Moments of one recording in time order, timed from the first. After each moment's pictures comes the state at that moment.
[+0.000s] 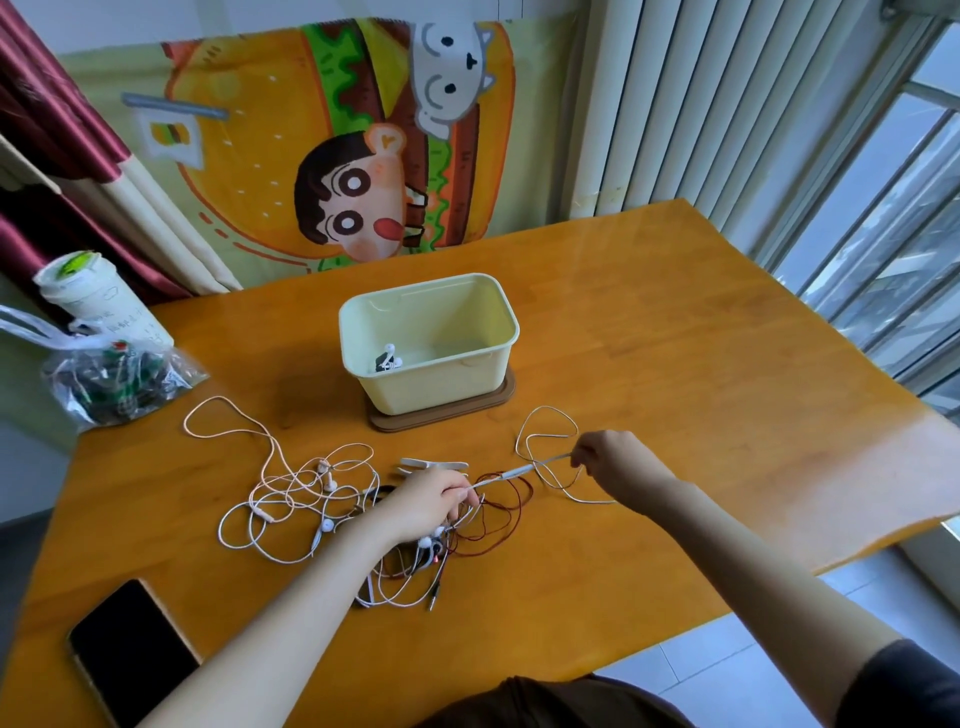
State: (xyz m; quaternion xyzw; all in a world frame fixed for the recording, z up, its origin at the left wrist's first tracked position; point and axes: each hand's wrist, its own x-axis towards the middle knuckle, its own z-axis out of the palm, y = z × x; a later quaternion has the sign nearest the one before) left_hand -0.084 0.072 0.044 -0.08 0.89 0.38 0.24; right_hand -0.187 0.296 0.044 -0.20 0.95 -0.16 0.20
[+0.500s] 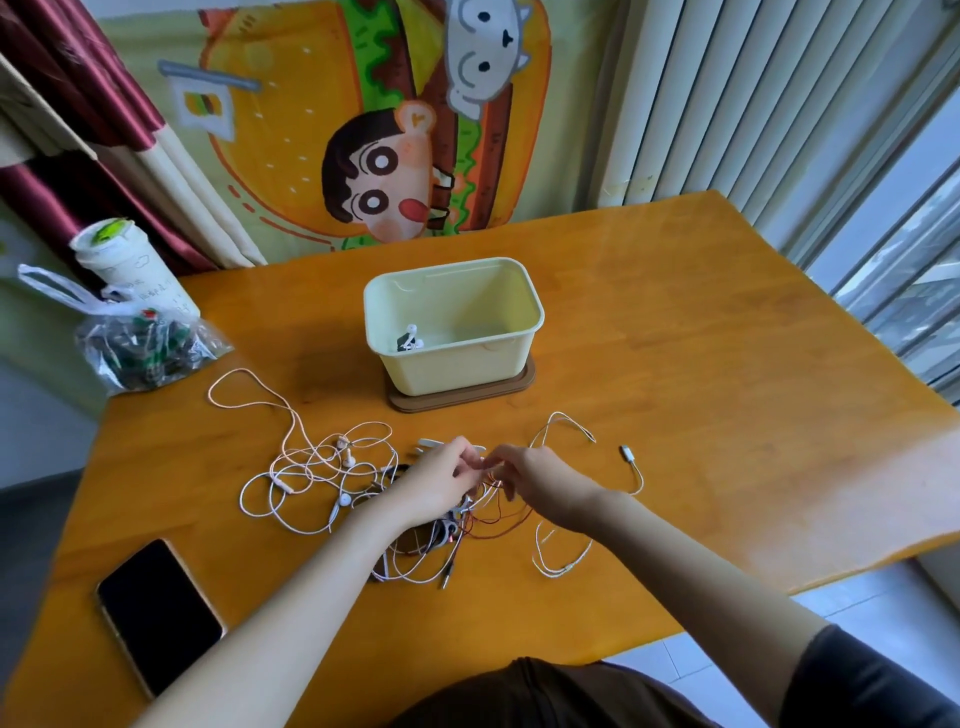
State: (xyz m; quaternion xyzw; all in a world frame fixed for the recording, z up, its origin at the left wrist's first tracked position) left_hand -0.075 0.070 0.043 -0.11 0.88 0.42 0.19; right_hand -0.137 0.222 0.041 -0.36 0.86 -0.24 0.27
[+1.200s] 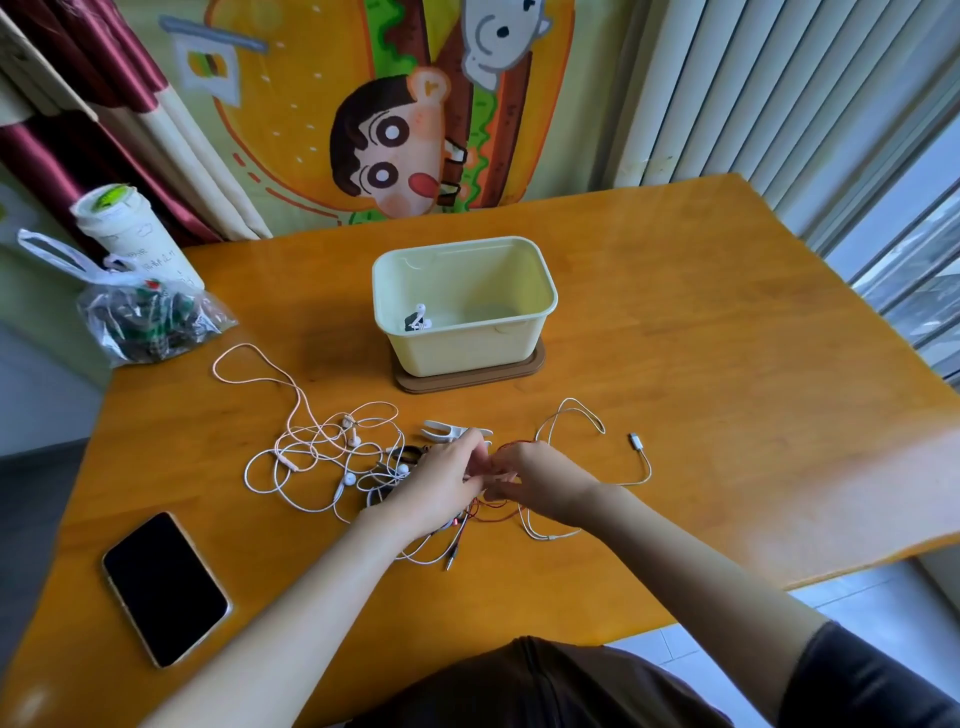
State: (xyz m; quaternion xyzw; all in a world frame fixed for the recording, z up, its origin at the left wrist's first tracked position) left_hand -0.060 0.072 0.028 -0.07 0.92 0.38 0.11; right_hand -0.131 0.209 0.033 -0.38 0.86 -0.20 0.30
